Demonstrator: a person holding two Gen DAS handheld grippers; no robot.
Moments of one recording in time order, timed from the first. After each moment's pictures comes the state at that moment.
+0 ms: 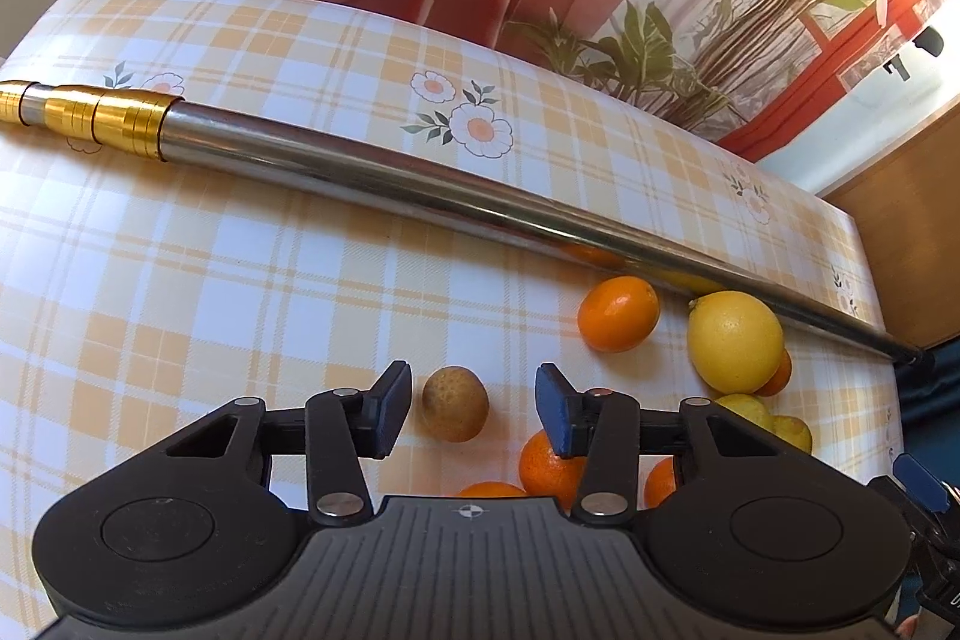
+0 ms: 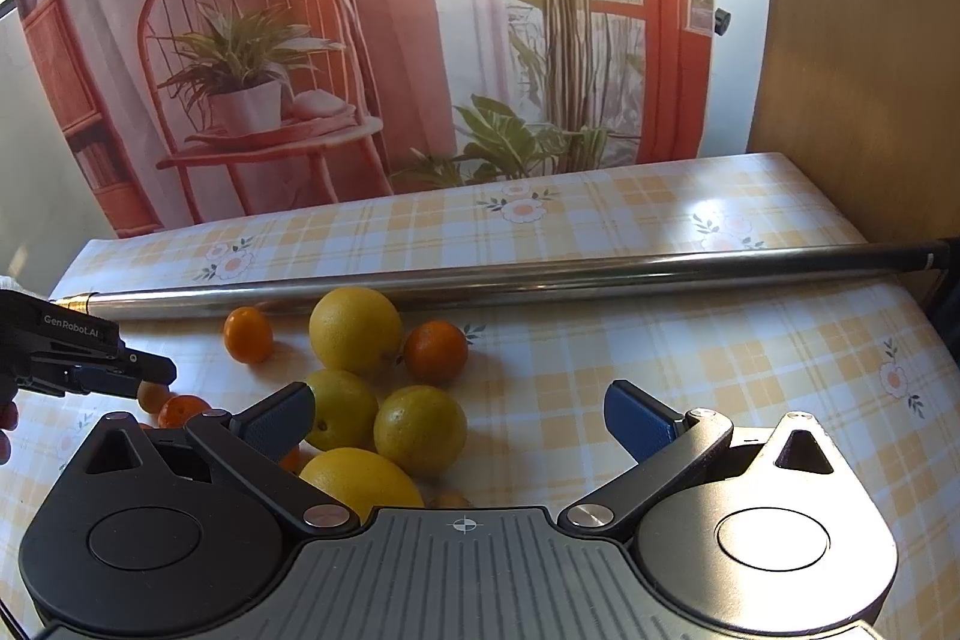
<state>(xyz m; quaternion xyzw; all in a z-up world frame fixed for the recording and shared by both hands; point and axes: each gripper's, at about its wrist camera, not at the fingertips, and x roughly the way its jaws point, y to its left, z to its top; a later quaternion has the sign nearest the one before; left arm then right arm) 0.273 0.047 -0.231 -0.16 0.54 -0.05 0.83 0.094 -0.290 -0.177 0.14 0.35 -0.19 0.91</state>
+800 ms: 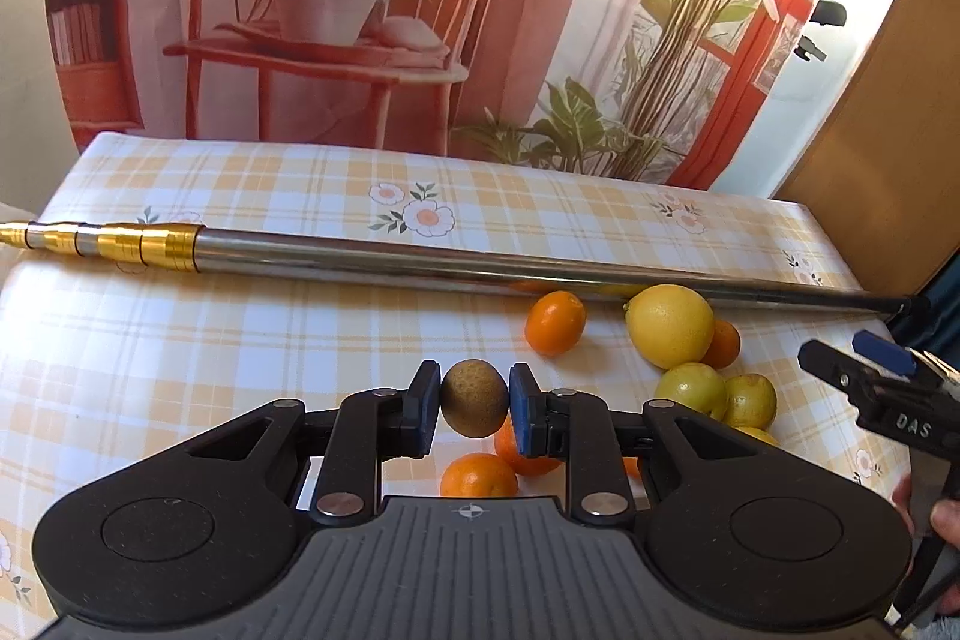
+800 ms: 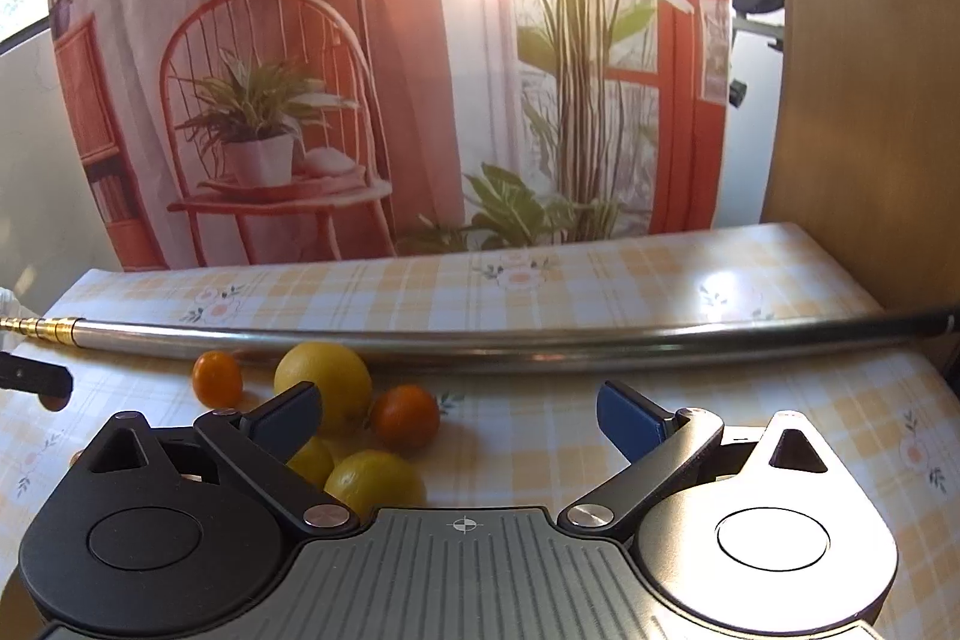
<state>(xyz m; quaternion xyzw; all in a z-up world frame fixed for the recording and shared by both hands) 0.209 0.029 -0.176 -0.06 0.42 -0.08 0.90 0.097 -0.310 -0.195 0.09 0.26 -0.17 0.95</state>
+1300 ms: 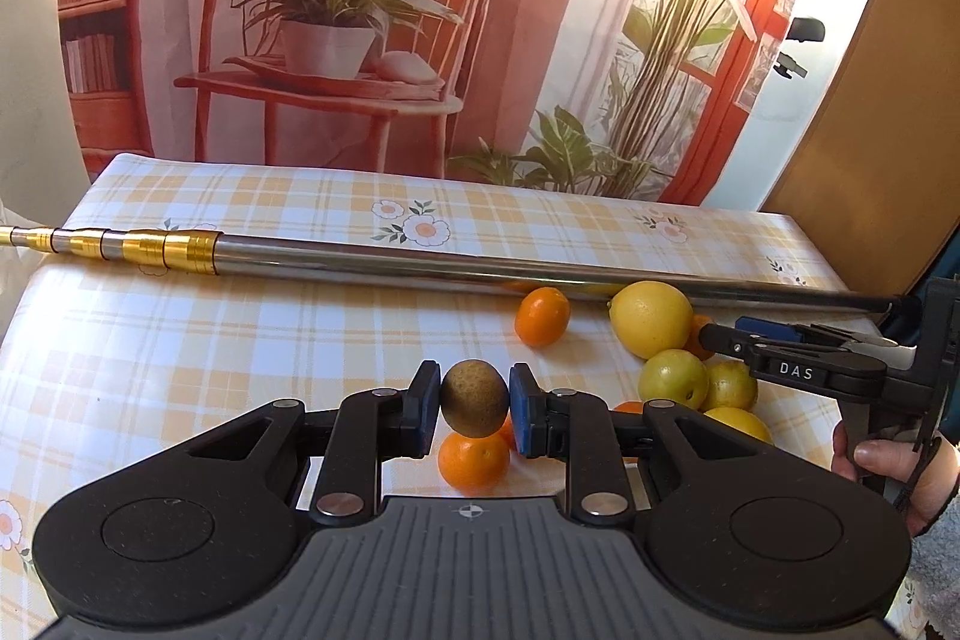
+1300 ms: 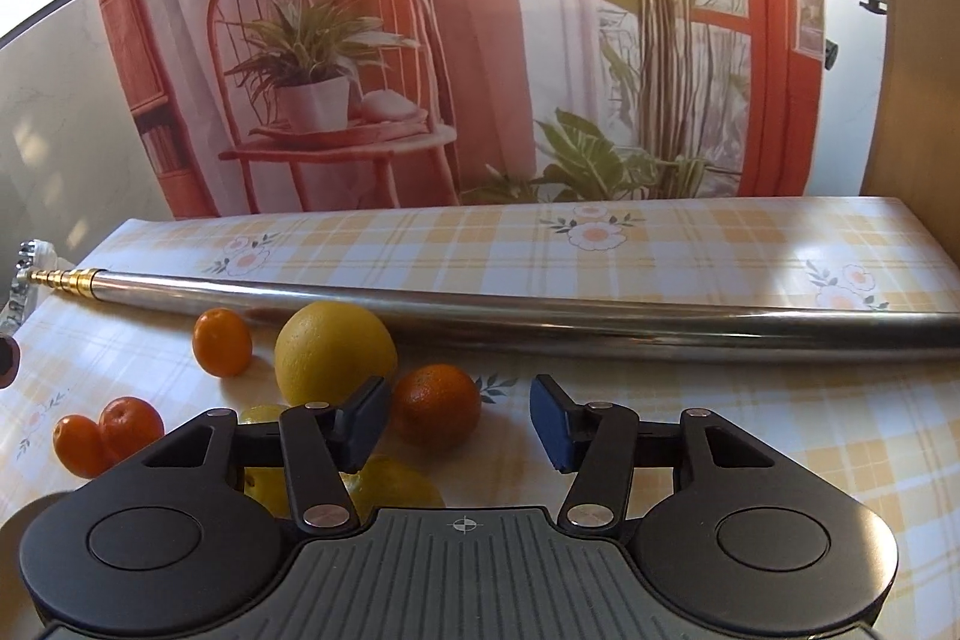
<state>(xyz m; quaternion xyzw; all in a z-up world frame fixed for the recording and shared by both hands) 0.182 0.028 -0.173 -0.06 0.39 -0.08 0.92 0.146 -0.327 -0.231 0.10 0.32 -0.09 0.94</state>
